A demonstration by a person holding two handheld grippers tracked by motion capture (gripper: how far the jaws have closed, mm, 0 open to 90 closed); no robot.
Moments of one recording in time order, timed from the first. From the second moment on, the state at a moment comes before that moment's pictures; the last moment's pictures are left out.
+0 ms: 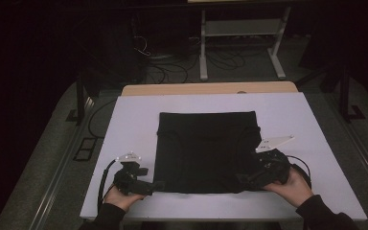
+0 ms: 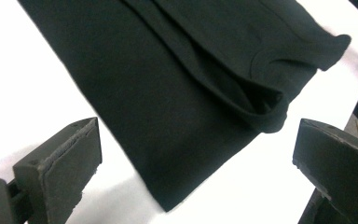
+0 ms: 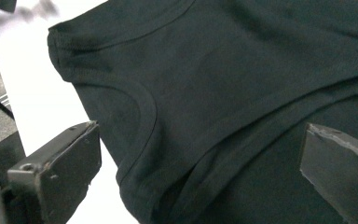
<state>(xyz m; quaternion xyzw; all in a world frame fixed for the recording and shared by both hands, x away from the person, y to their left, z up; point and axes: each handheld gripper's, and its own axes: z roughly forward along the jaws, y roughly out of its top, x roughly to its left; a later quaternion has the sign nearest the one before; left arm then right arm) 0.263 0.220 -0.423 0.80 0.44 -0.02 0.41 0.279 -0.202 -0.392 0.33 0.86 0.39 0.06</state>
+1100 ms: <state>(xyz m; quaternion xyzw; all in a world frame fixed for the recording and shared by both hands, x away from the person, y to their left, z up) 0.266 0.217 -0.434 0.80 0.48 -0.07 0.36 0.324 -0.150 -0.376 0.30 0.86 0.41 0.06</state>
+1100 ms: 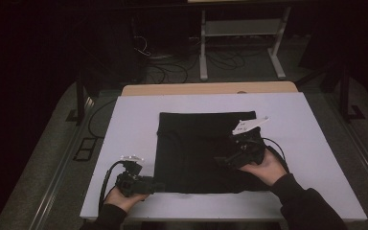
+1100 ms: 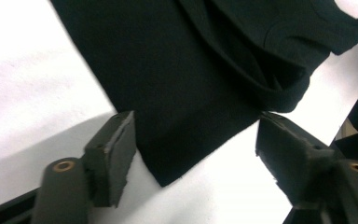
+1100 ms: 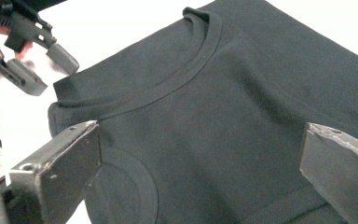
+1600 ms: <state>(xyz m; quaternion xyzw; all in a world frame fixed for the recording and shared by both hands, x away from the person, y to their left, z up) 0.267 0.210 -0.433 0.81 0.48 -0.04 0.33 0.347 -0.137 -0.382 0.31 0.85 0.42 0.05</state>
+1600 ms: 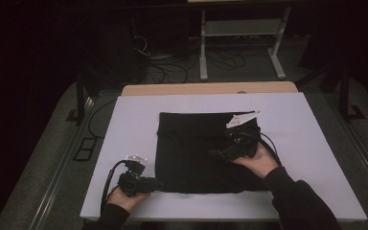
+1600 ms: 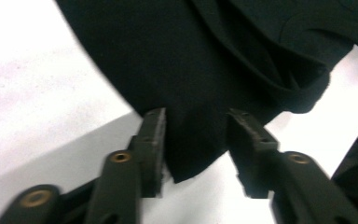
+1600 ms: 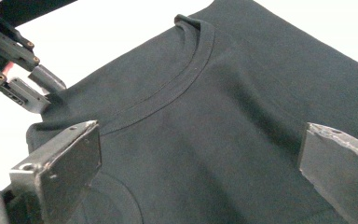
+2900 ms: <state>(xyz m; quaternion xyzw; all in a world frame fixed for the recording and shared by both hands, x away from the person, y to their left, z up) 0.268 0.212 -0.429 0.80 0.49 -0.05 0.34 0.408 -0.110 -0.383 0.32 0.85 0.41 0.06</state>
